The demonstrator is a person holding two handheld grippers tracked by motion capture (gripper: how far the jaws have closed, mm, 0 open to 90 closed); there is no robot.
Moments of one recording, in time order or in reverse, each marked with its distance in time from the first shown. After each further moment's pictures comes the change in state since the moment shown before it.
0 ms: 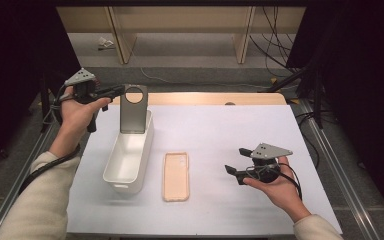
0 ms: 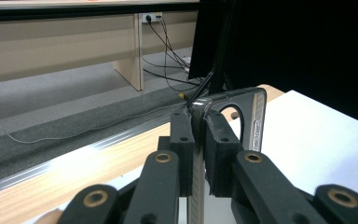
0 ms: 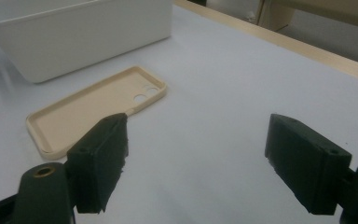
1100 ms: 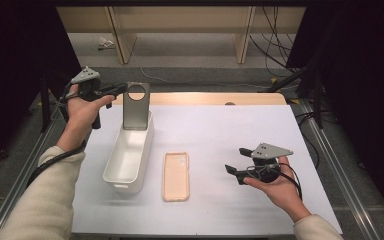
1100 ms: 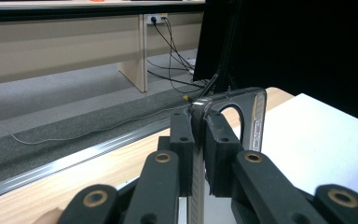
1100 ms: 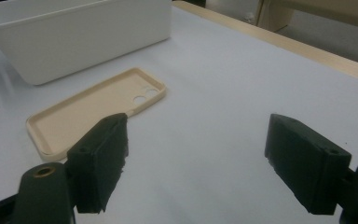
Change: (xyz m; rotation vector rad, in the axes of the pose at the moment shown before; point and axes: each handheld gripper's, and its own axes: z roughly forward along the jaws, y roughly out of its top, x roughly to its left) left arm 0.007 -0.002 0.017 -0.014 0.016 -0.006; right arm -0.001 0.000 0.000 -0.006 -0.001 0.006
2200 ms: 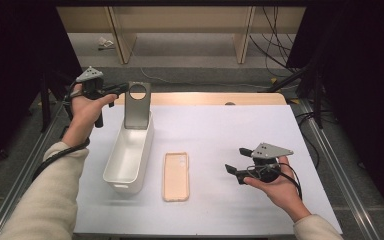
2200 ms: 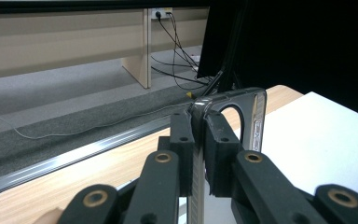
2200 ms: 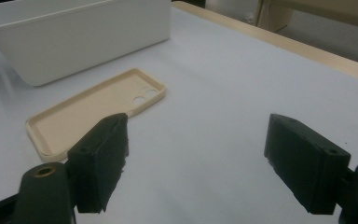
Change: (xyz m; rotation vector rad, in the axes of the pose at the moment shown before) left arm 0.009 -0.004 0.014 0.016 0.020 -0.013; right arm 0.000 0.000 0.000 -0.003 0.000 0.004
